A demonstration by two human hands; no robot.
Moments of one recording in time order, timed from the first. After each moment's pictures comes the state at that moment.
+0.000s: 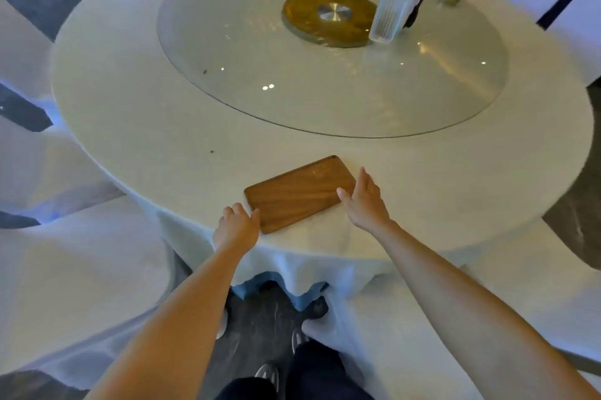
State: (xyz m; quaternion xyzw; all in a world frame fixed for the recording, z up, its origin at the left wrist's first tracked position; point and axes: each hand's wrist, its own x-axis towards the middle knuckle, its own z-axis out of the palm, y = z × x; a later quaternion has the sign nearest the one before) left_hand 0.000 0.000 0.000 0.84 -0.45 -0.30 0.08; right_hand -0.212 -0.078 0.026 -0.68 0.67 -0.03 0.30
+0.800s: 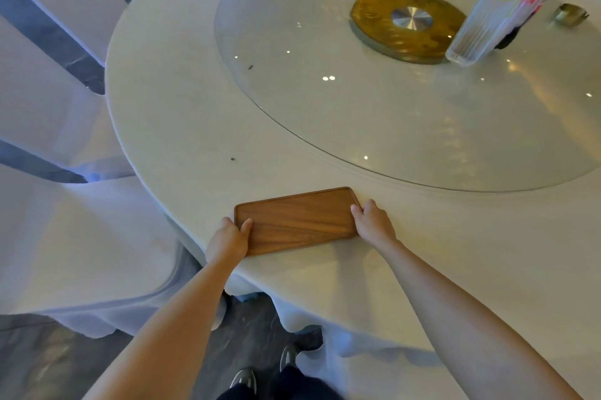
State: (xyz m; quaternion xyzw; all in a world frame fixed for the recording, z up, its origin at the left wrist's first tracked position) left_hand 0.019 -0.048 -0.035 0.90 -0.26 -0.31 0.14; right_hand -0.188 -0.191 -0.021 -0.67 0.66 0.03 0.35
